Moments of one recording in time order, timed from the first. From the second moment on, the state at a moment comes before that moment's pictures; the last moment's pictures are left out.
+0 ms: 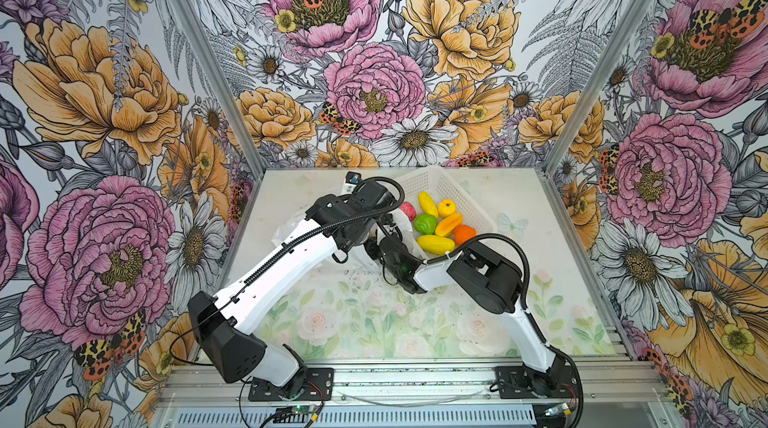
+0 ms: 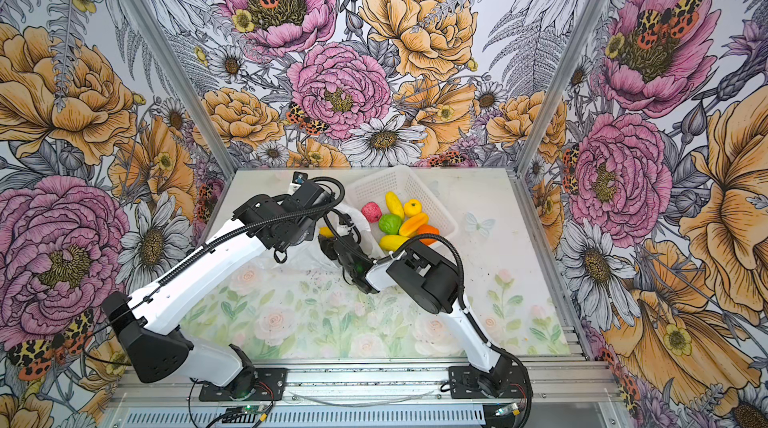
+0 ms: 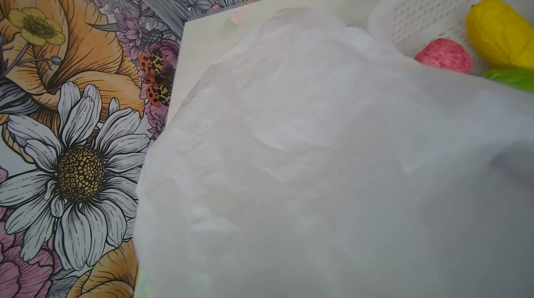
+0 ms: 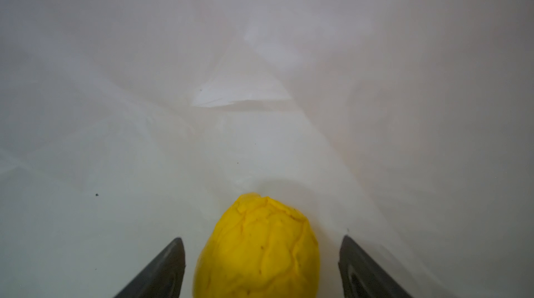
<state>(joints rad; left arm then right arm) -0.73 1.47 1.55 -1.26 -0.75 -0.52 0.88 2.27 1.26 0.74 0.26 0.53</state>
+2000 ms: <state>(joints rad) -0.46 1.32 1.02 -0.82 -0.39 -0.53 0.90 1.91 1.19 0.37 0.12 0.41</state>
